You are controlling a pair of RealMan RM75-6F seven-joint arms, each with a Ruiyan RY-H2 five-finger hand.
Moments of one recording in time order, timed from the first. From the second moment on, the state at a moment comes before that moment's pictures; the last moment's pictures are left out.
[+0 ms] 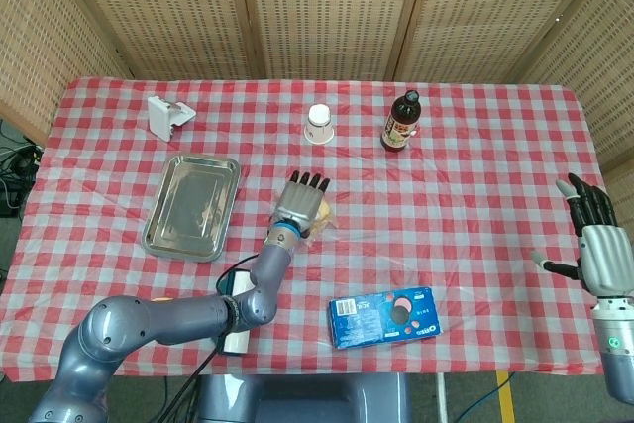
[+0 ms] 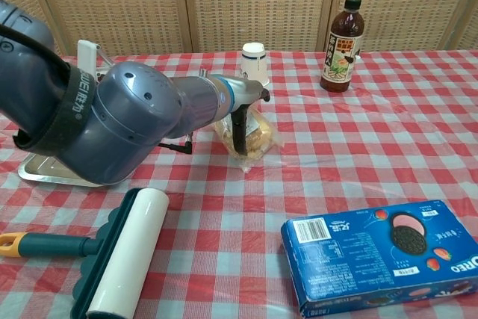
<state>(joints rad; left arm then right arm) -1.38 -1.95 -0.30 -1.04 0.17 0.84 0.95 0.24 -1.20 0.13 -1.35 -1.44 1.49 0.33</state>
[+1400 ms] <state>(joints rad) -0.88 -1.48 -0.15 -1.44 0.76 1.07 0.47 0.22 -1.20 0.14 -1.43 -1.51 1.52 0.27</state>
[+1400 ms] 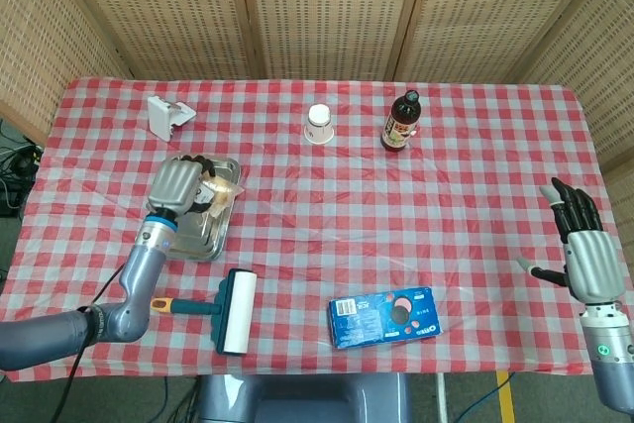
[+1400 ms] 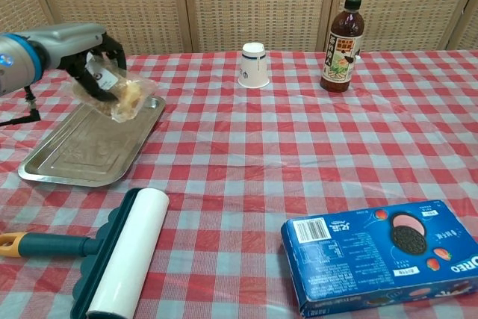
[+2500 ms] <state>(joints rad) -0.71 -1.36 -0.14 -1.52 0.94 1.10 0.29 0.21 -1.21 0.14 -1.43 -1.53 1.52 0.24</state>
